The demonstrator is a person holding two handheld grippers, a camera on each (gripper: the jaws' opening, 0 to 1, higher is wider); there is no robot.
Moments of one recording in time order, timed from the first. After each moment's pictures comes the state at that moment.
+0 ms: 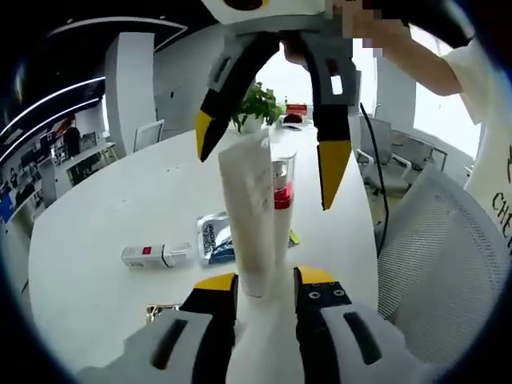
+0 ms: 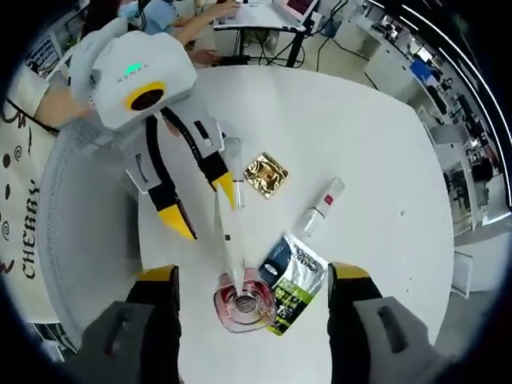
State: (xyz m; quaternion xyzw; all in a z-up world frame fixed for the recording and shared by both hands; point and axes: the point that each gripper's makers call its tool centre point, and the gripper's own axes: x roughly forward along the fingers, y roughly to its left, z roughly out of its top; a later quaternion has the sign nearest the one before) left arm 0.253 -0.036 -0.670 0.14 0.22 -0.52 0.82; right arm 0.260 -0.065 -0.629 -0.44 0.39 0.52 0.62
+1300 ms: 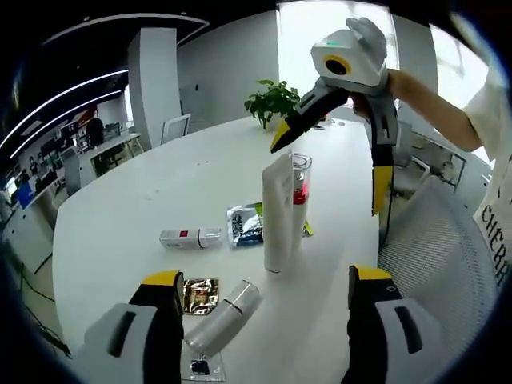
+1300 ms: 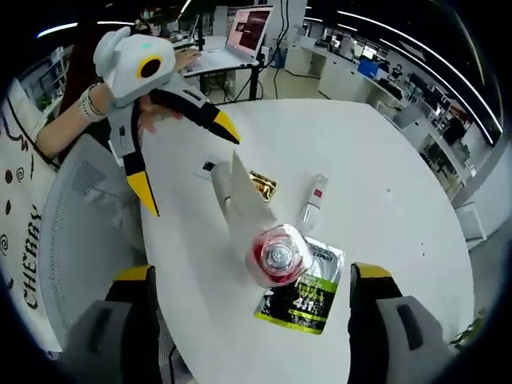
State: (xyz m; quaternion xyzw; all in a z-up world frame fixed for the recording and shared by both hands) left arm 0.246 0.016 -0.638 0.14 0.23 -0.45 0.85; right arm 0.259 -0.089 -0.634 -0.30 0.35 0.49 0.74
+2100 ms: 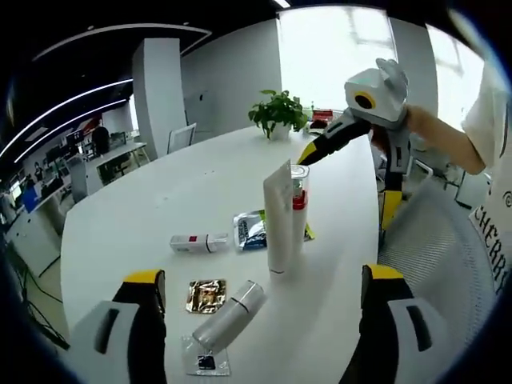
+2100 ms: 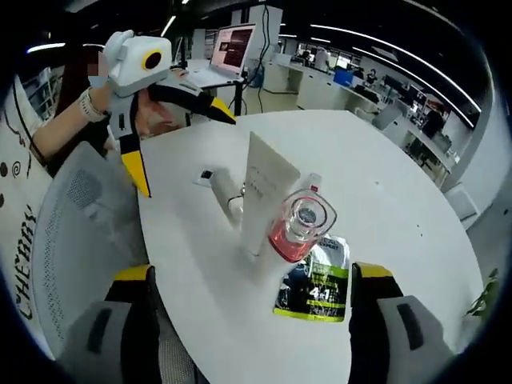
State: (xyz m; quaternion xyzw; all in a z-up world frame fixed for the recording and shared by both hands) left arm 0.238 0.024 -0.624 0.14 0.21 -0.44 0.86; right arm 0.226 -0.097 -0.636 -0.27 0.30 0.45 0.80
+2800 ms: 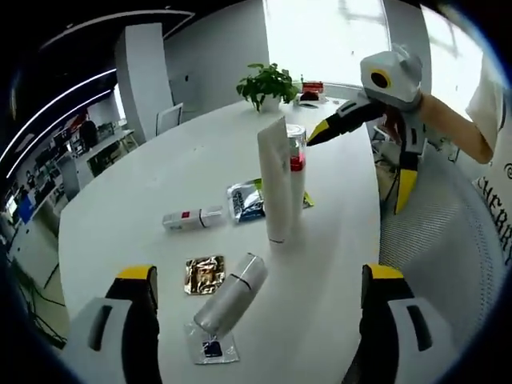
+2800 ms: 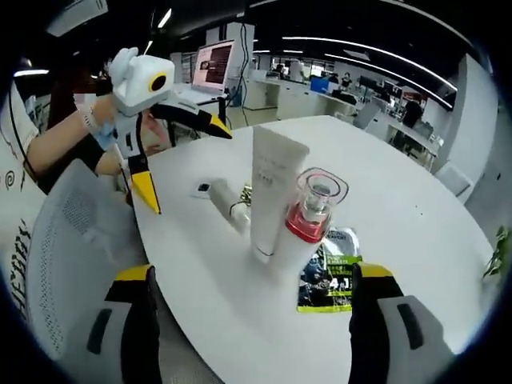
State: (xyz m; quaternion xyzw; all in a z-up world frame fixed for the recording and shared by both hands) left arm 0.238 0.036 -0.664 0.21 0.27 -0.45 0.82; right arm 0.209 -0.091 -0.658 -0.18 0.29 0.42 0.84
